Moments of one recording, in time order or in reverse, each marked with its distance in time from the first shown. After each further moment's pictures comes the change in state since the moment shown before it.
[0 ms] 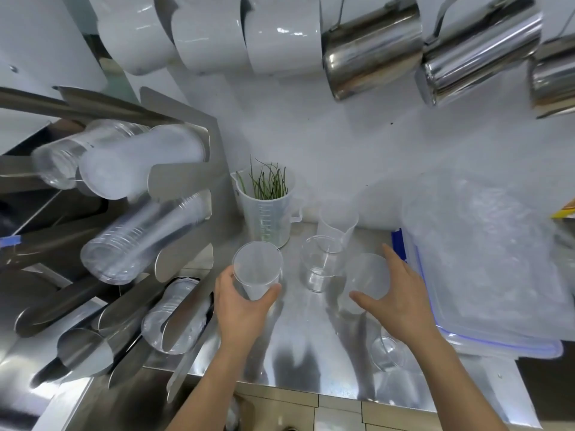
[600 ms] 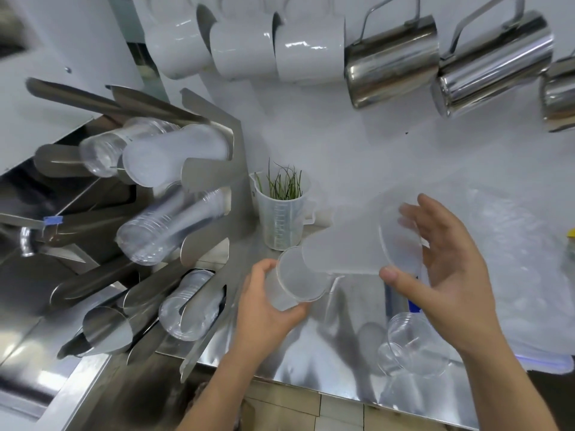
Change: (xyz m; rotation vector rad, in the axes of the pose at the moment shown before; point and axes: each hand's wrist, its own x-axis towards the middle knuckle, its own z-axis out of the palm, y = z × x) left_hand -0.037 0.031 -0.020 0.004 -0.202 0.241; right_hand -0.034 -0.065 -0.076 0.765 0.052 -0.483
